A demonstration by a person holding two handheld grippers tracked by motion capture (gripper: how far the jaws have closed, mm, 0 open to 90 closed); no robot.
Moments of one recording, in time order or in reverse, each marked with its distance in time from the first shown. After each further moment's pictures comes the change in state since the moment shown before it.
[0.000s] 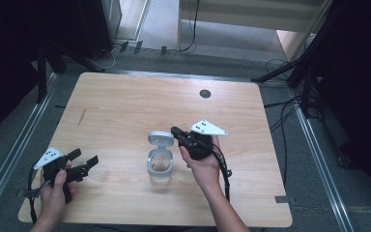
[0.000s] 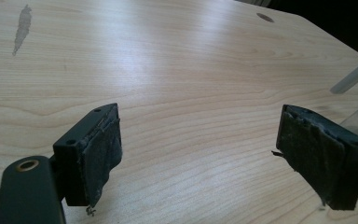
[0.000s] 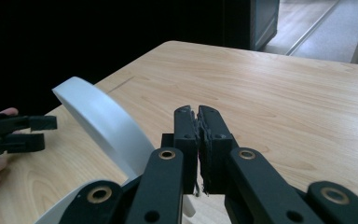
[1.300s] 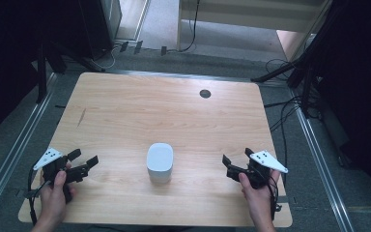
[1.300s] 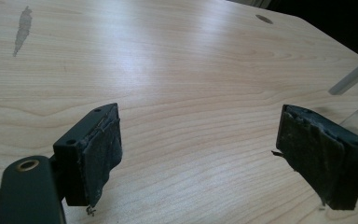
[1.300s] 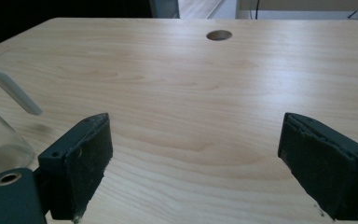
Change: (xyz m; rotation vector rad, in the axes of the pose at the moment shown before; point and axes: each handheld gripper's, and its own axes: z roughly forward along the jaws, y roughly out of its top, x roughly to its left) left arm -0.001 -0.001 -0.001 -0.010 -0.001 -0.005; right arm -0.082 -0.075 -0.125 0.001 -0.356 0.059
